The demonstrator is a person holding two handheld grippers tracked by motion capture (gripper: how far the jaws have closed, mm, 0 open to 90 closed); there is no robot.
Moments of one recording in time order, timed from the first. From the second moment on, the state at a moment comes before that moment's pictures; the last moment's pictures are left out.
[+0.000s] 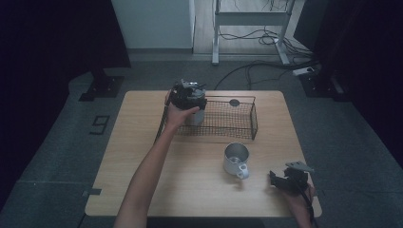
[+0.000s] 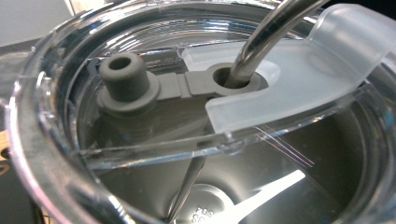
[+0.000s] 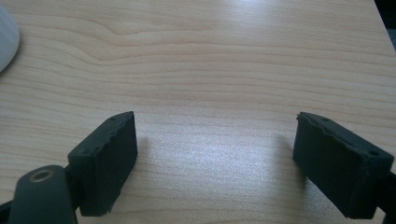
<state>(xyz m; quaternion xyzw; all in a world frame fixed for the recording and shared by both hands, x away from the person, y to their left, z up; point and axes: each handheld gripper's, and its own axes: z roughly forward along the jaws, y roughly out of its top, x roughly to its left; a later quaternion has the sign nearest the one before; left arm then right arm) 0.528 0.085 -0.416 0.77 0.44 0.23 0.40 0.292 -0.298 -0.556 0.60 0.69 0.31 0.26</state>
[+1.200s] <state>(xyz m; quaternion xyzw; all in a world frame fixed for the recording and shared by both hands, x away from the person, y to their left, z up) 0.529 0.088 -0.454 0.77 0.47 0.21 0.38 0.291 -0.298 -0.556 0.60 0.69 0.31 0.26</state>
